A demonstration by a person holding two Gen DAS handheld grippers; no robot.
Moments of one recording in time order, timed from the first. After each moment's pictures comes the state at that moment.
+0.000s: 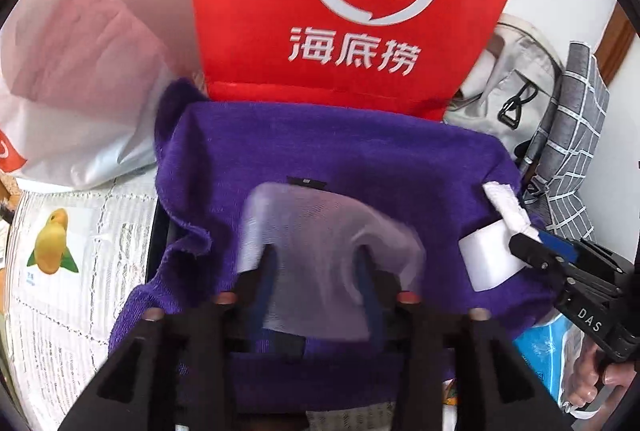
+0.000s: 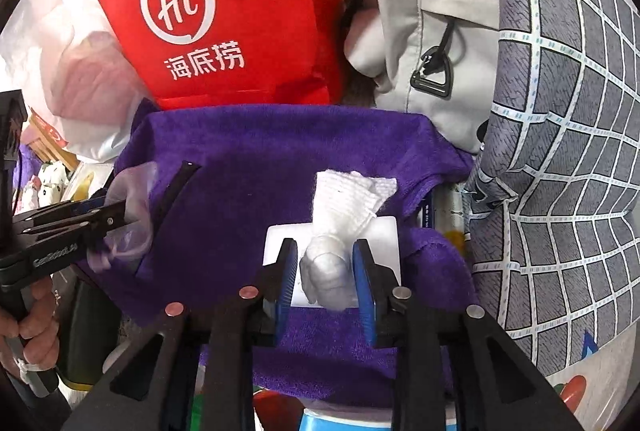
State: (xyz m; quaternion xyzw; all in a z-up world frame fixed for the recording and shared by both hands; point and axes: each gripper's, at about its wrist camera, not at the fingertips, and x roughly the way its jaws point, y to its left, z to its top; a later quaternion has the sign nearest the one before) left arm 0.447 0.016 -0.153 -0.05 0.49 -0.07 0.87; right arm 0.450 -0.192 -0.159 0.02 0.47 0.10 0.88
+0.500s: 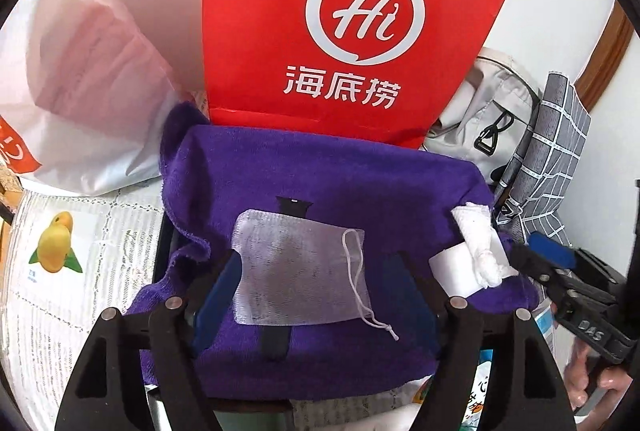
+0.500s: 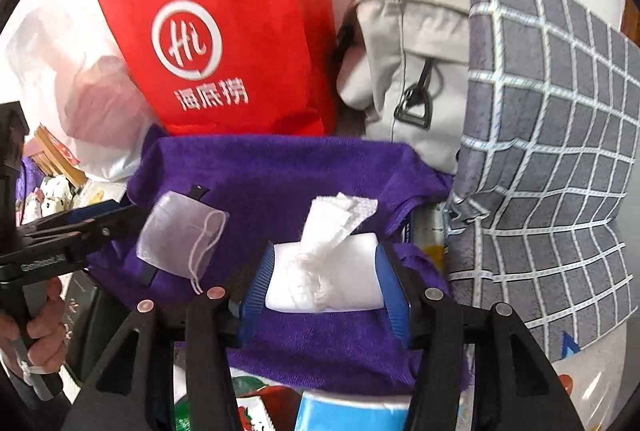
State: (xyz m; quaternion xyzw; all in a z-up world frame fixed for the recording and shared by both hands) left arm 0.432 0.034 -0.124 -0.08 0.46 -0.08 0.88; right arm 0.431 -0.205 -0.127 0.02 0.43 0.10 0.90
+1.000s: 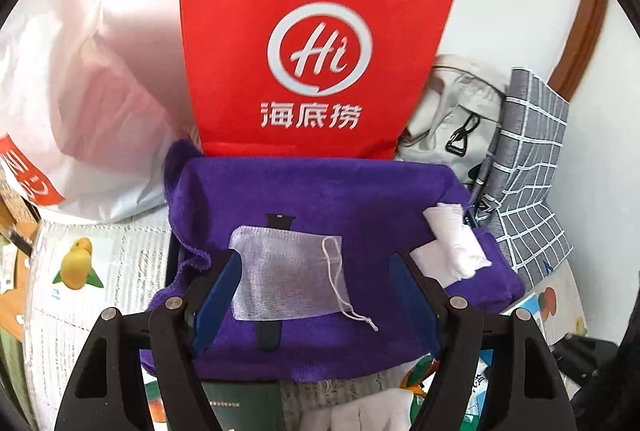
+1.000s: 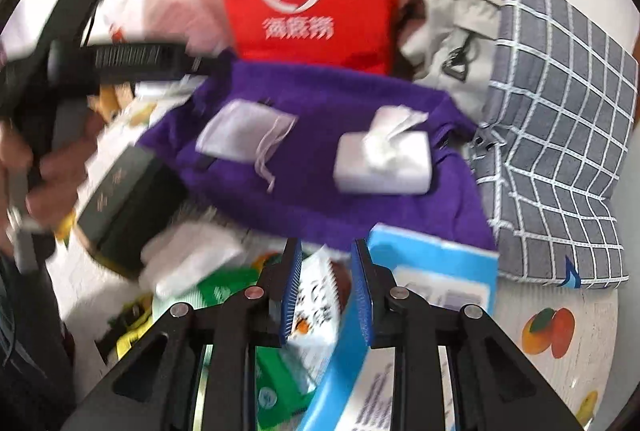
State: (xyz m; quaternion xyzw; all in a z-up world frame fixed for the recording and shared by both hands) left arm 0.408 0.013 -0.089 -0.04 0.43 -0.09 0.90; right arm 0.327 -0.171 -0.140 -0.06 0.46 0.16 0.87
